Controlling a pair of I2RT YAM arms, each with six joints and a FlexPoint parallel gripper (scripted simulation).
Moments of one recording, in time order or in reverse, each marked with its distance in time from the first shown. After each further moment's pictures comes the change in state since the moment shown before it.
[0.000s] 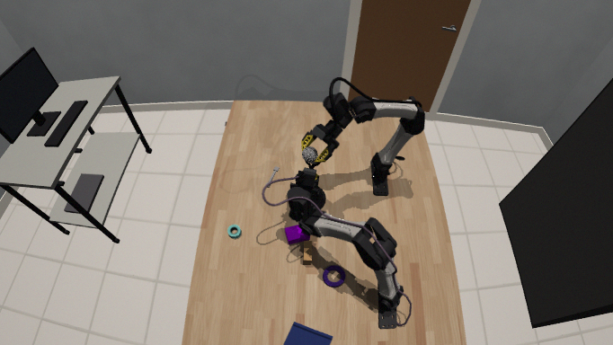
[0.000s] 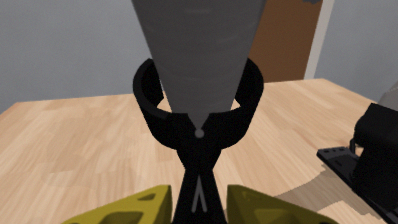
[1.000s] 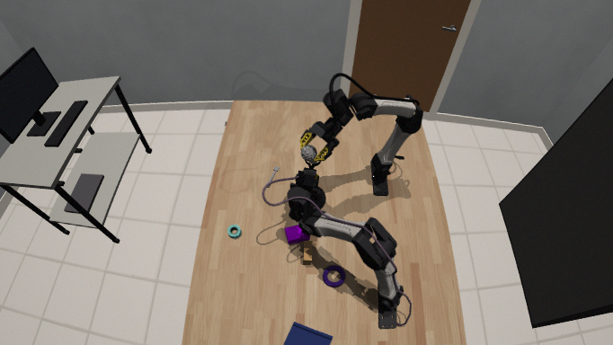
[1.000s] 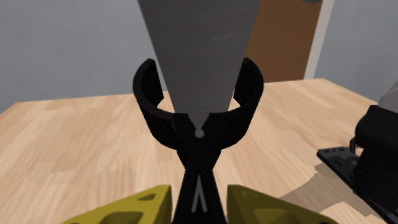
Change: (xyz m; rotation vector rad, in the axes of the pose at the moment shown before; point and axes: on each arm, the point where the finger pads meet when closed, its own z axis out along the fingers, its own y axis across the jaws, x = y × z) left arm 0.000 0.000 0.000 0.000 0.000 0.000; right arm -0.034 0.000 0.000 -0.001 0.001 0.004
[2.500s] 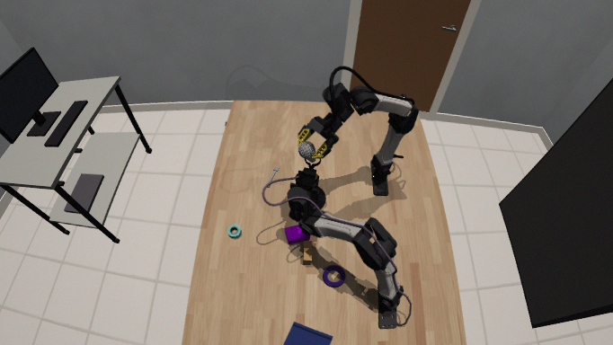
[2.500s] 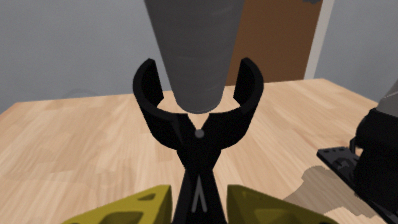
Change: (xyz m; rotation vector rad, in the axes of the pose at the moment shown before) left arm 0.000 0.000 0.000 0.000 0.000 0.000; right arm -0.051 -0.002 0.000 0.006 0.002 0.000
